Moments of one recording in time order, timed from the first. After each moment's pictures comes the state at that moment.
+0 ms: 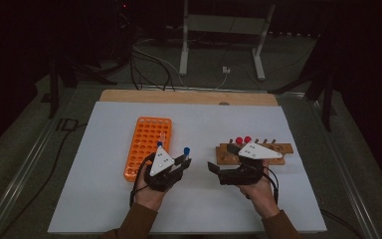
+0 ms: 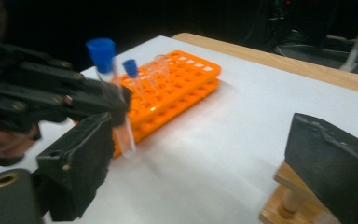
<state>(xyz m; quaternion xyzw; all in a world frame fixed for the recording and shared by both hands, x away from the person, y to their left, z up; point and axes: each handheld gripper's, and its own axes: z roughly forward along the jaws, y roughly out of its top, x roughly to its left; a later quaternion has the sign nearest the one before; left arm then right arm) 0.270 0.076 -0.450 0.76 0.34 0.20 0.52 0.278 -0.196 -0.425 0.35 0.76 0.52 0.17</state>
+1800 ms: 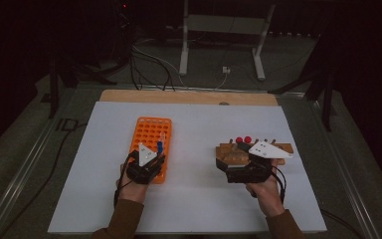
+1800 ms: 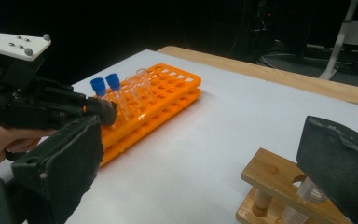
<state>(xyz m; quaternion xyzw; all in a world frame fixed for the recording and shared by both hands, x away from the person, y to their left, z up) 0.295 0.116 -0.485 0.77 0.43 0.24 0.40 0.278 -0.214 -0.420 0.37 0.73 0.54 0.19</state>
